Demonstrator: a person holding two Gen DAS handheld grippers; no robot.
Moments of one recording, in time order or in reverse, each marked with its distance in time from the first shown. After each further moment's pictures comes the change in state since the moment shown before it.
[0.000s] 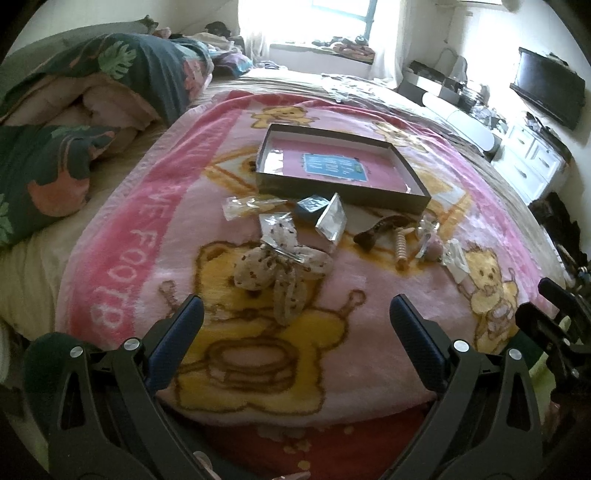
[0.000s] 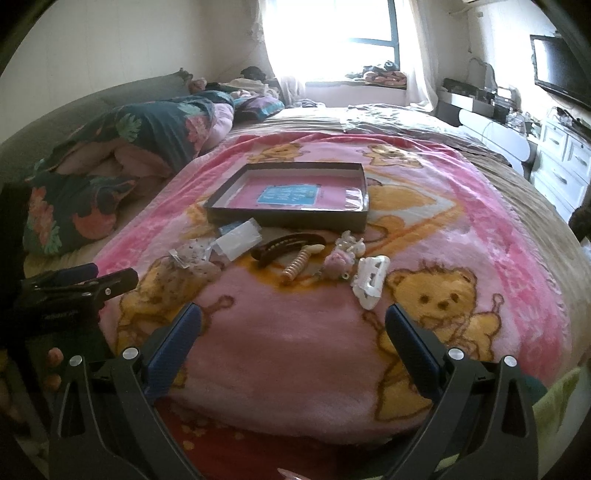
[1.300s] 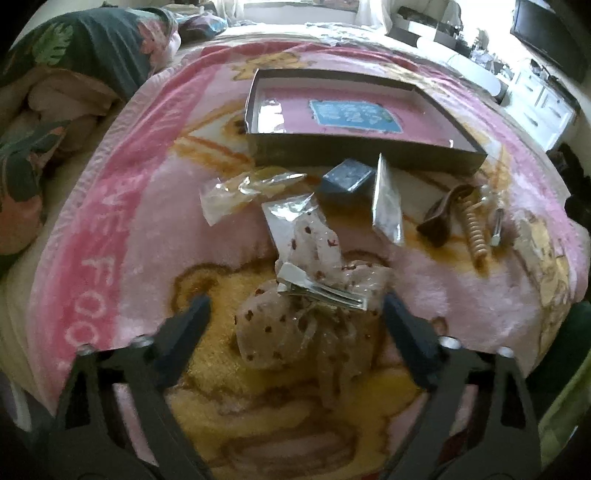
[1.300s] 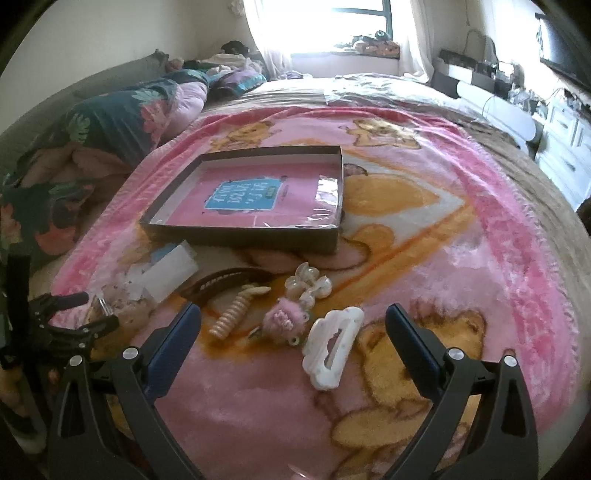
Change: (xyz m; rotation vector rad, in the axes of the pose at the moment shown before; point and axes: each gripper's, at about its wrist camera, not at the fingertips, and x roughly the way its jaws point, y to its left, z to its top) left arm 0.123 0.023 0.021 0.140 0.181 0.008; right arm 0.111 -0.082 0.061 0.066 0.140 -0.004
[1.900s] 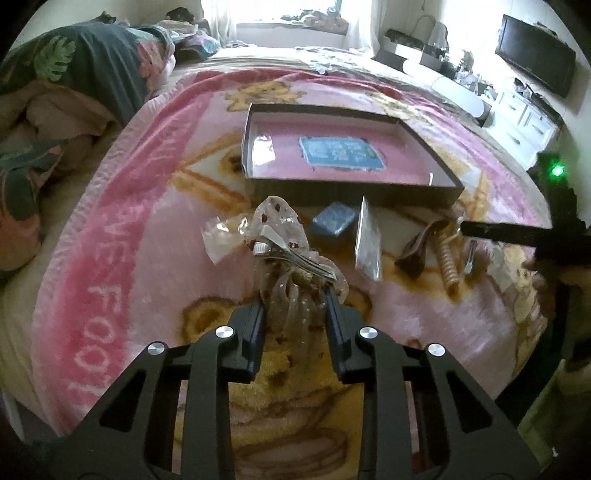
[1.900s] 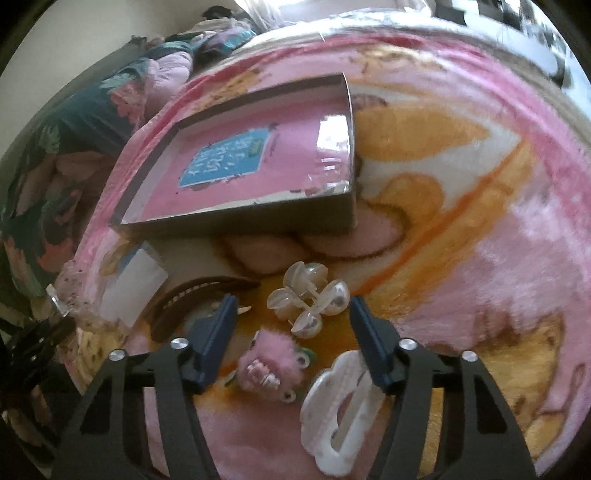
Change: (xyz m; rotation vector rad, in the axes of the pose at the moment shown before) left arm -0.030 0.006 0.017 0.000 -0.109 -0.060; right arm 0.102 -0.030 0.015 0.154 0.212 0.126
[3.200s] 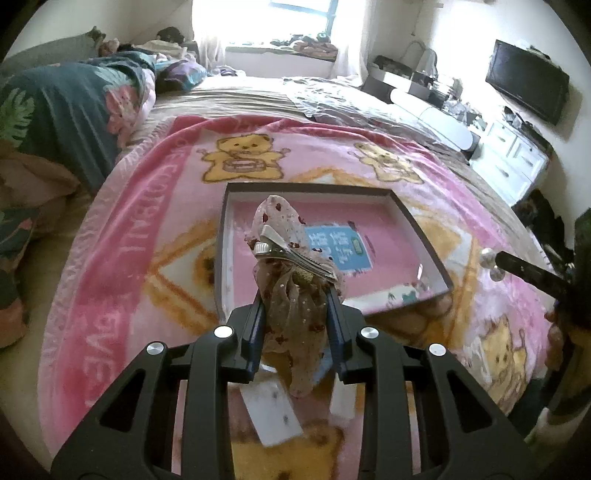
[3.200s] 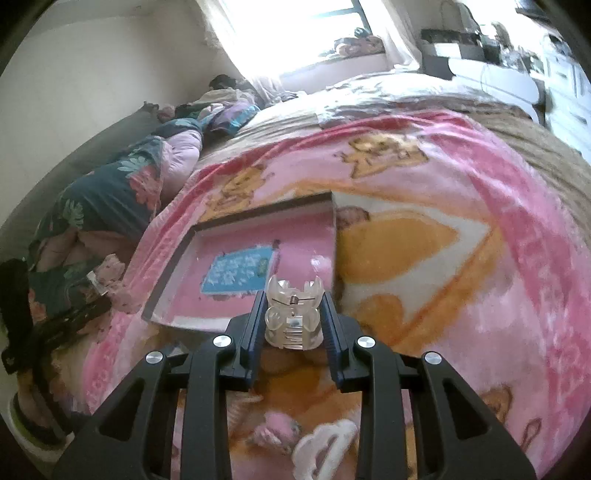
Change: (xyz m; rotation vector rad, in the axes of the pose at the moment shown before) left arm 0.020 -0.006 0.113 -0.011 -0.092 -0.066; right arm -0.080 -0.004 0.061 -0.015 -0.306 0.032
